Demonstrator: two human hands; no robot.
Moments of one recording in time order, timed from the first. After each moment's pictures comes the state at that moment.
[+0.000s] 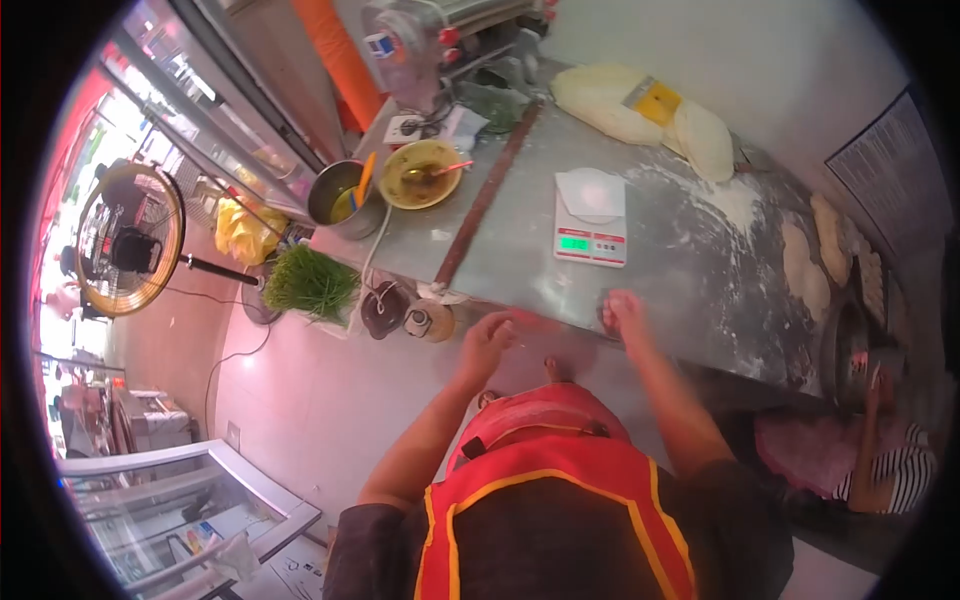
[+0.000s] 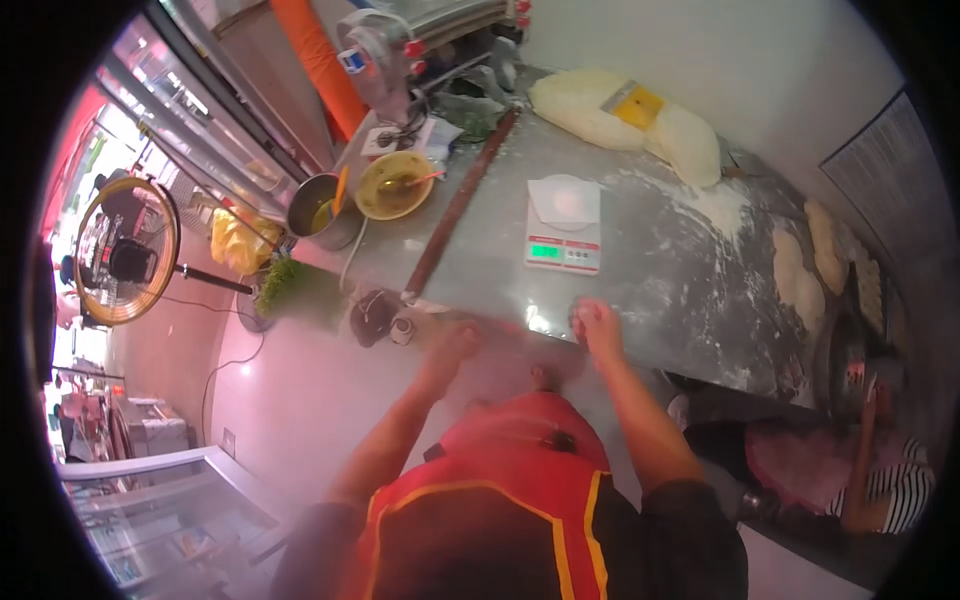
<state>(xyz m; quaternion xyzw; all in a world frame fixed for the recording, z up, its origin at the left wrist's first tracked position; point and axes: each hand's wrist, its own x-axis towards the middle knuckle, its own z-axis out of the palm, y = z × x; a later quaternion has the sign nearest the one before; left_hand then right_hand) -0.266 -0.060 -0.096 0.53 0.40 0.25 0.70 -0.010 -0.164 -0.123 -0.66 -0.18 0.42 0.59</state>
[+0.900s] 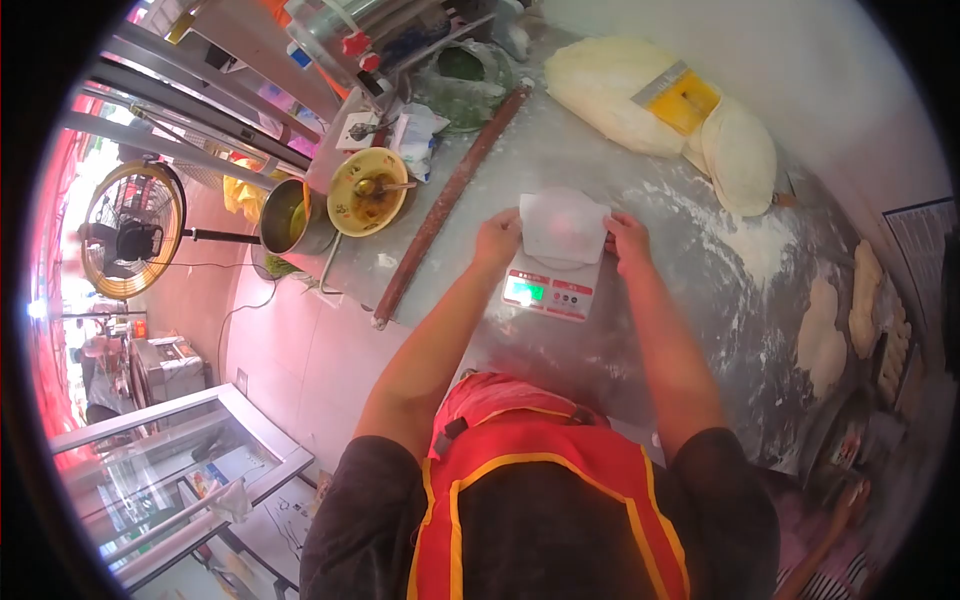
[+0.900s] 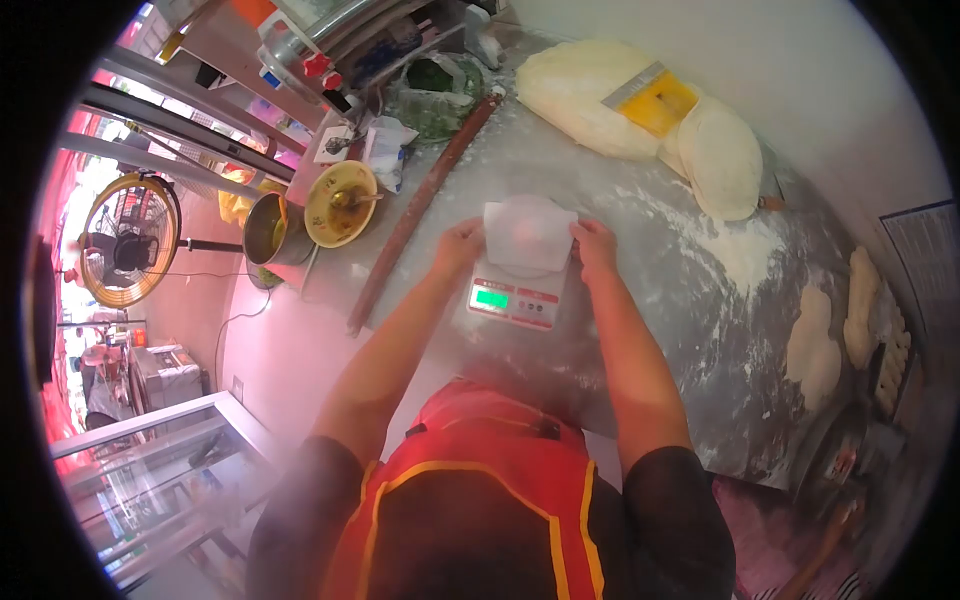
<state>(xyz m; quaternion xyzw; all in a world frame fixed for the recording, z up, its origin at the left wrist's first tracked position) -0.020 0.110 -0.156 0.49 0.50 0.28 0.66 0.188 0.026 -0.152 -0.71 -0.11 0.45 0.53</state>
